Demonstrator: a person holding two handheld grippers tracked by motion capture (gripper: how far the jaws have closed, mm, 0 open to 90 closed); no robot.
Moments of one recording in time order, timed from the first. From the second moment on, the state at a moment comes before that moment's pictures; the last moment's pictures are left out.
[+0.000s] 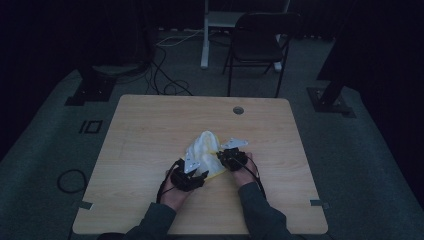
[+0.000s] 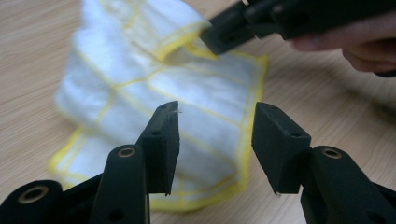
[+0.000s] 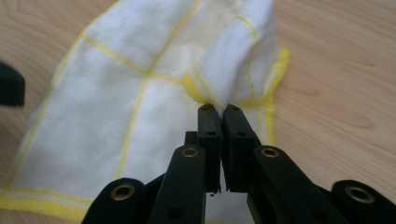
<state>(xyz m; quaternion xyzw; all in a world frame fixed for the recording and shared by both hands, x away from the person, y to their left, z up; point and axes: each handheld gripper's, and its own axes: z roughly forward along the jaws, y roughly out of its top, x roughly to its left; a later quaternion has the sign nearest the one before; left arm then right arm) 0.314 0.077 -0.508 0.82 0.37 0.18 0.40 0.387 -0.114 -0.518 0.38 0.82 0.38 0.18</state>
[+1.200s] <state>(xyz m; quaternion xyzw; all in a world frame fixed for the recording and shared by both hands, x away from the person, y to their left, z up) 0.354 0.003 -0.535 0.85 0.36 0.16 0.35 0.403 -0.149 -0.500 0.42 0.80 0.37 0.22</state>
